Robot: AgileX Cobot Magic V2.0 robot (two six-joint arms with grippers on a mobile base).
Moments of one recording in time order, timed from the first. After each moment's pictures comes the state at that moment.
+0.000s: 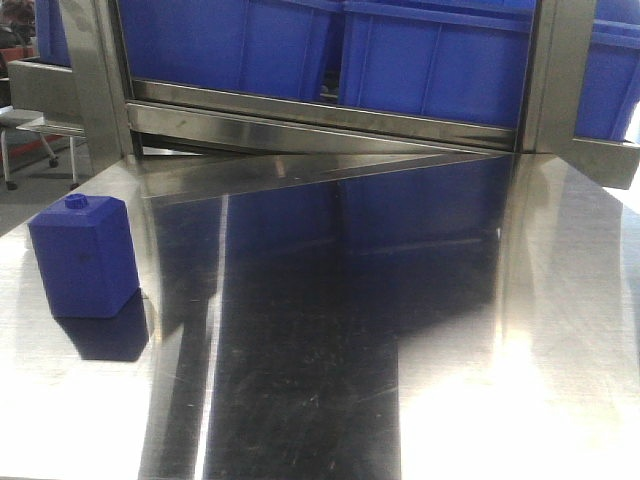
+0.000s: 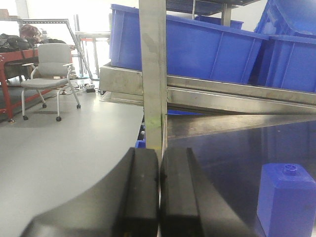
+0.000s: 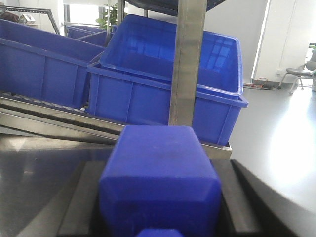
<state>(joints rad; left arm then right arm) -0.04 -0.01 0.01 0.04 0.01 -0.02 0.04 0.15 -0.39 -0.01 0.24 -0.01</state>
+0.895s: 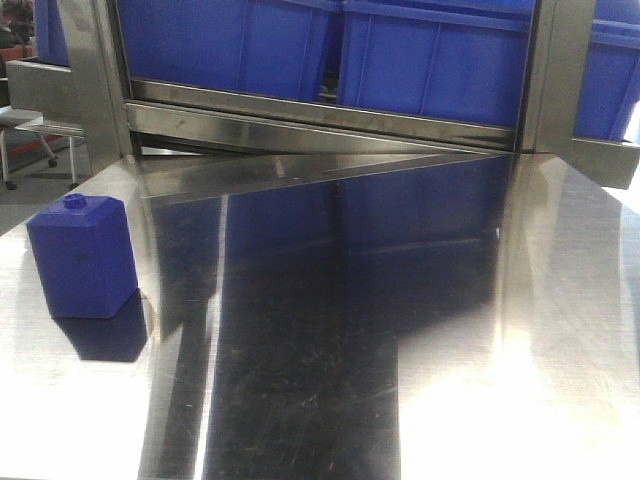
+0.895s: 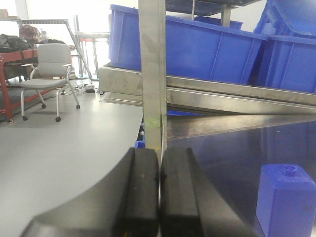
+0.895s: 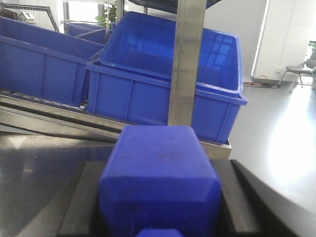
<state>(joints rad) -0.04 -0.01 0.01 0.04 0.01 -0.02 0.04 0.15 -0.39 -0.01 0.24 -0.01</state>
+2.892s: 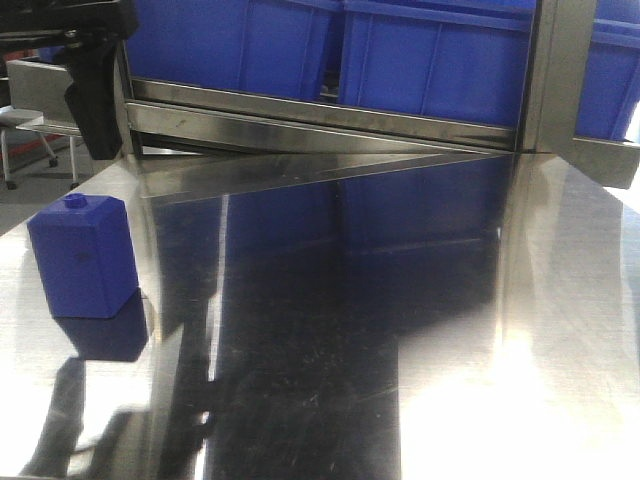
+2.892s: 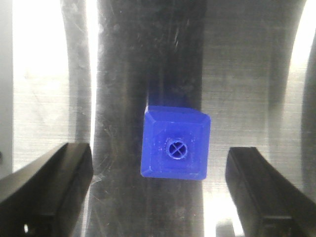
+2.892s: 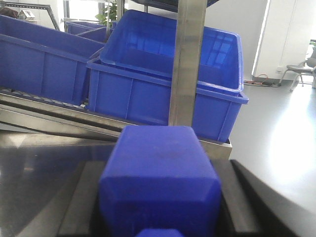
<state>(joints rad) -0.46 1.53 -1.29 0.11 1.10 -0.45 0.04 0.15 -0.39 -0.01 0.25 -0.01</state>
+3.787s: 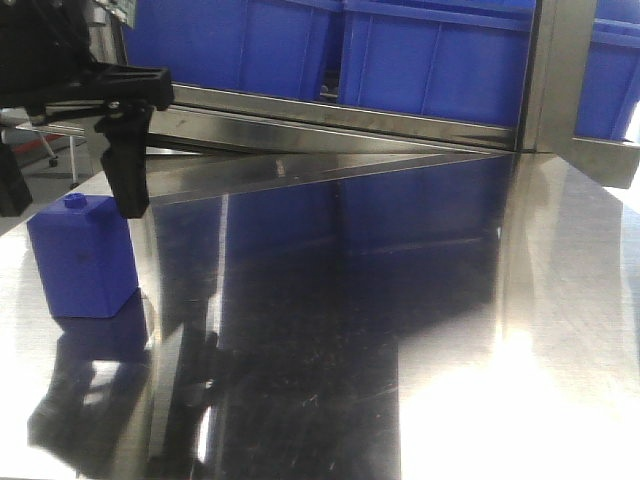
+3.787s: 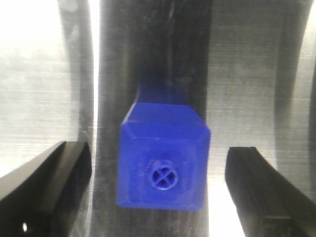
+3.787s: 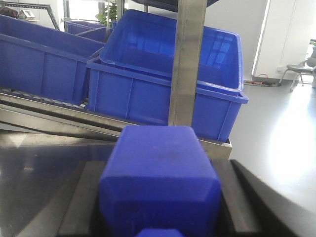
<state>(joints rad) -0.48 1.65 -1.30 0.08 1.08 -0.45 0.04 0.15 -0.39 -0.01 0.25 -0.01</state>
